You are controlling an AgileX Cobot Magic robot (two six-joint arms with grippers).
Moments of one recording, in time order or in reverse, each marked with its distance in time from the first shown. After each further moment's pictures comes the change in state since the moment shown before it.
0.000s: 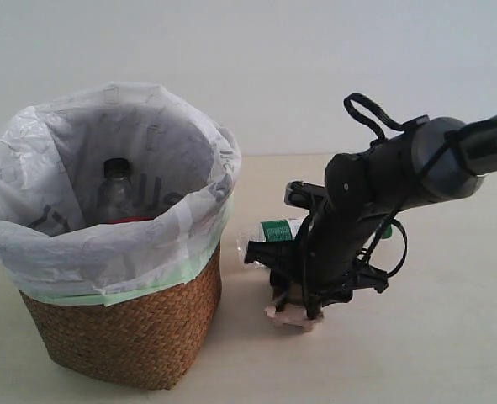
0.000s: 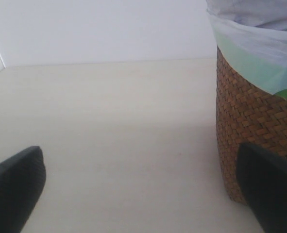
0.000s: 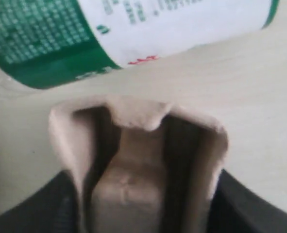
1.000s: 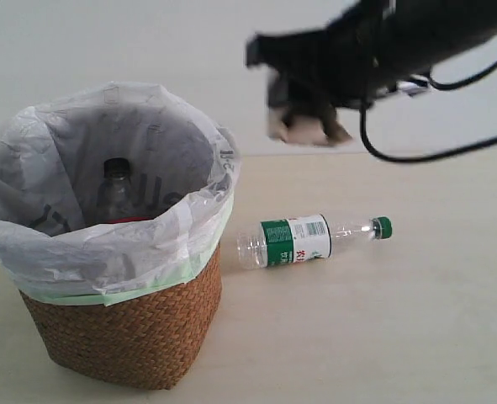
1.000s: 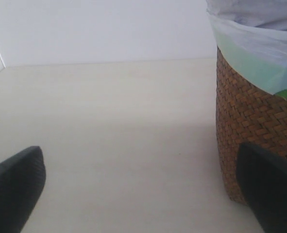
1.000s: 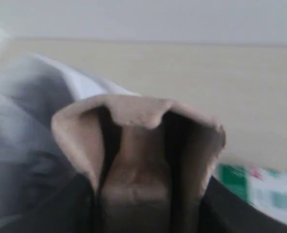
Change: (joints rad) left arm 0.000 0.000 0.000 0.000 0.000 0.000; right arm 0.027 -0.537 -0.118 0.045 0.009 -0.286
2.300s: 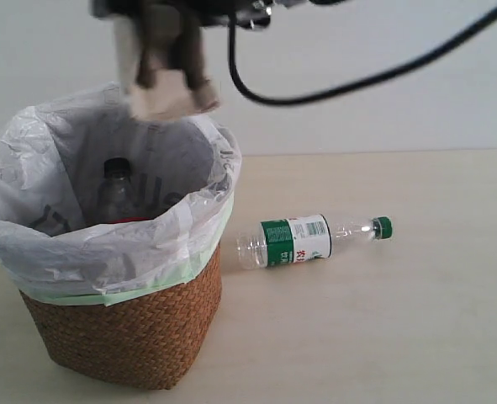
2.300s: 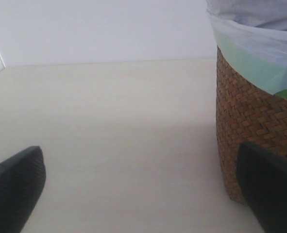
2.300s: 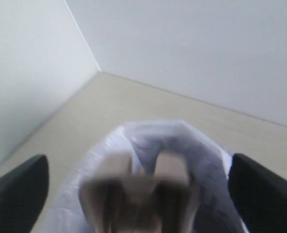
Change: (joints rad) left arm 0.000 0.000 0.000 0.000 0.000 0.000; right arm 0.230 0.098 -0.268 -0.173 -0.050 0.052
